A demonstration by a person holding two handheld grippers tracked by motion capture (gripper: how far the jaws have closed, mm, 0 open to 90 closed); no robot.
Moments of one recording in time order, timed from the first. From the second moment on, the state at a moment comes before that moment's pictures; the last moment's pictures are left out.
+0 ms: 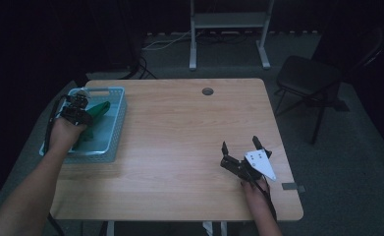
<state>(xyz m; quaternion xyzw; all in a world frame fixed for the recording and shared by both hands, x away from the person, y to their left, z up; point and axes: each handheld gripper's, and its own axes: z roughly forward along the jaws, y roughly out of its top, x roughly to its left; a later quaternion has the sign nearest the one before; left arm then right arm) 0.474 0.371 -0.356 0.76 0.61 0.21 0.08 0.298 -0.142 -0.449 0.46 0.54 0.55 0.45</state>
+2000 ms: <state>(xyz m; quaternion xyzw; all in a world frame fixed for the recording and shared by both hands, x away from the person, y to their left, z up) 0.459 0.380 -0.302 0.74 0.62 0.20 0.14 0.297 -0.142 -0.449 0.46 0.54 0.55 0.45</state>
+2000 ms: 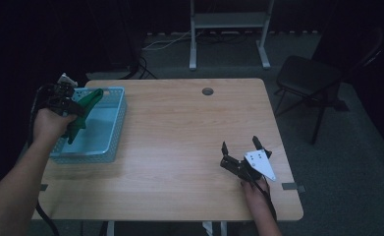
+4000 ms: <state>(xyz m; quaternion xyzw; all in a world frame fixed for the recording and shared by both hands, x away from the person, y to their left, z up) 0.466 0.318 -0.246 0.76 0.59 0.21 0.17 0.297 -0.142 -0.448 0.46 0.54 0.55 0.44</state>
